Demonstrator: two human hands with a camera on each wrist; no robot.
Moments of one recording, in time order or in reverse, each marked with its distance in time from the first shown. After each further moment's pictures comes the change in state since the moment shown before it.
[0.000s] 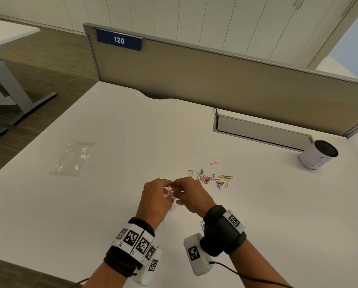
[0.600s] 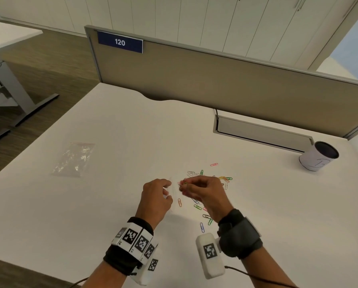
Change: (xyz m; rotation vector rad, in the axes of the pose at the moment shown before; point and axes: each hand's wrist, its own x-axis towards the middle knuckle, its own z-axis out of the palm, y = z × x) left_hand 0.004 -0.004 0.002 -0.019 0.004 -0.032; right_hand -0.023 0.016 -0.028 0.853 0.126 0.046
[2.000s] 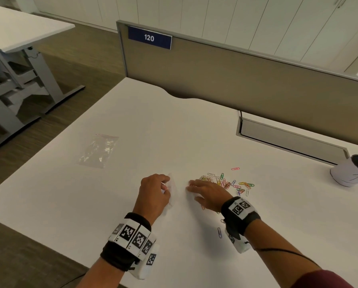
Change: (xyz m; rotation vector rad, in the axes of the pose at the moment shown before) left_hand 0.004 -0.031 -0.042 0.026 0.109 -0.042; right_hand 0.084 0.060 -0.008 -1.529 -0.553 -0.354
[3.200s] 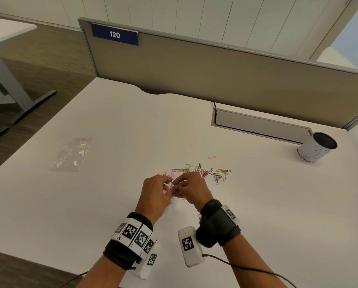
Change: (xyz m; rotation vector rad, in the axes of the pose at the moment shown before) left_hand -0.016 0.031 0.046 0.024 -0.133 0.105; right_hand -0.046 -0.069 -0.034 1.214 0.387 0.581
